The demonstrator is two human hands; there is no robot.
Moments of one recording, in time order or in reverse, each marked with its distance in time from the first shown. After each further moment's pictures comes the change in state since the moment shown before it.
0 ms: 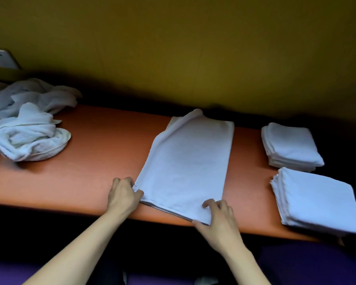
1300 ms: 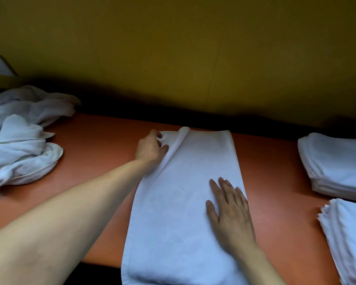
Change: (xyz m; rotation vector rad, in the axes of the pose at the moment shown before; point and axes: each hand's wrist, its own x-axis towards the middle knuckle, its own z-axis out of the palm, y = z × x) left_hand 0.191 0.103 0.014 -0.127 0.106 0.288; right_hand 0.135 0.002 0.034 -0.114 0.212 -0.260
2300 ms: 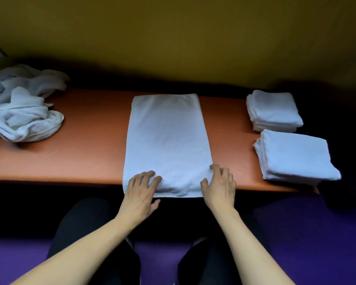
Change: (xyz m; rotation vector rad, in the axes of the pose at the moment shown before) left_hand -0.317 -0.051 0.004 0.589 -0.197 0.540; right_hand -0.149 -0.014 -0.064 0.105 0.029 0.460
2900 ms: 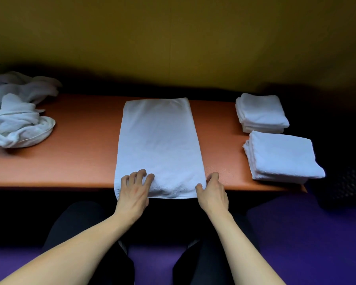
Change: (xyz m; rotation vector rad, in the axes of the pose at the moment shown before) left_hand 0.019 0.010 0.007 0.143 0.017 -0.098; right_hand -0.005 0.008 -0.015 0.139 -0.169 0.194
